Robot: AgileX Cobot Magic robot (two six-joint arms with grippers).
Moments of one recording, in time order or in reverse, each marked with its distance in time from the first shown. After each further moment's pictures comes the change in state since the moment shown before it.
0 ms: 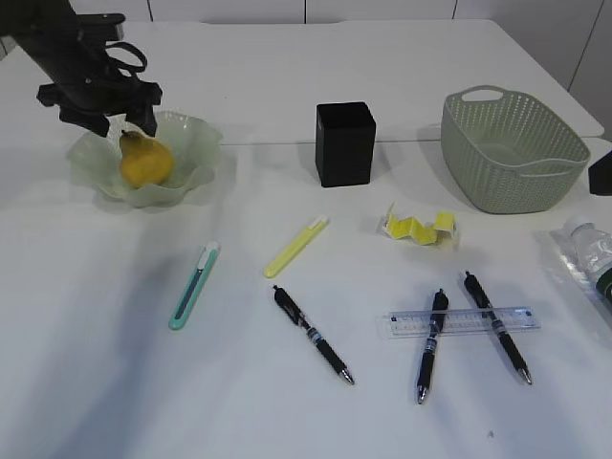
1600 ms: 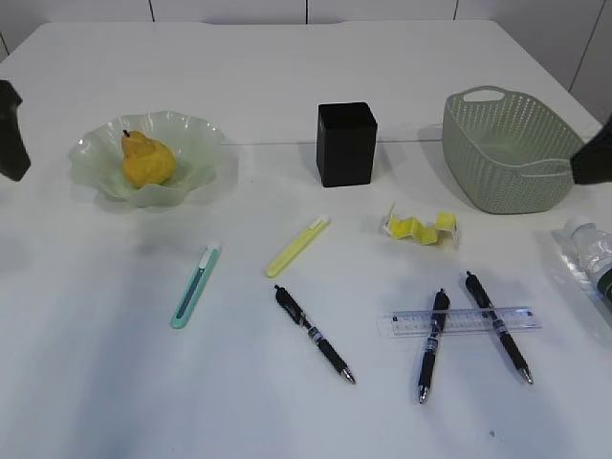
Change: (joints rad) left arm 0.000 -0.753 0.699 0.018 0.284 0.091; right arm 0.044 0.068 -0.112 -0.002 0.097 -0.105
